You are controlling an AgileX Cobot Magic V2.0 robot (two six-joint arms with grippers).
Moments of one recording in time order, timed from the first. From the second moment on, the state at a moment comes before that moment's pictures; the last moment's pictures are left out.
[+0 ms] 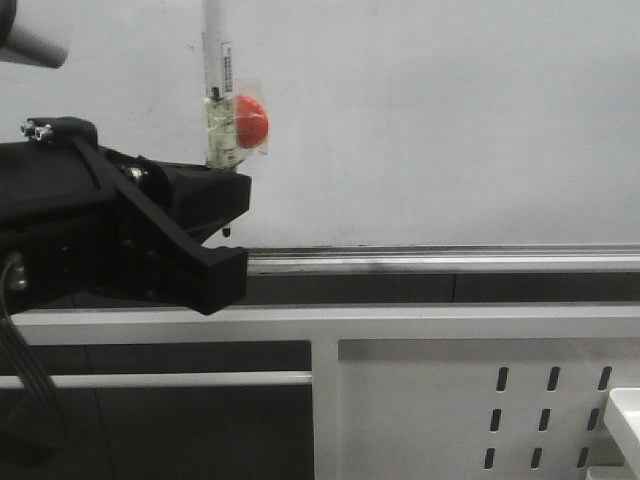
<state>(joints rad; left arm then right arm) -0.96 1.60 -0.32 -0.31 -1.12 0.13 0.28 0.39 -0.44 0.23 0.59 -0.09</state>
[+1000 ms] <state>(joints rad) -0.96 1.22 -0.59 0.16 0.05 0.42 0.82 0.98 -0.79 0.27 0.48 -0.46</state>
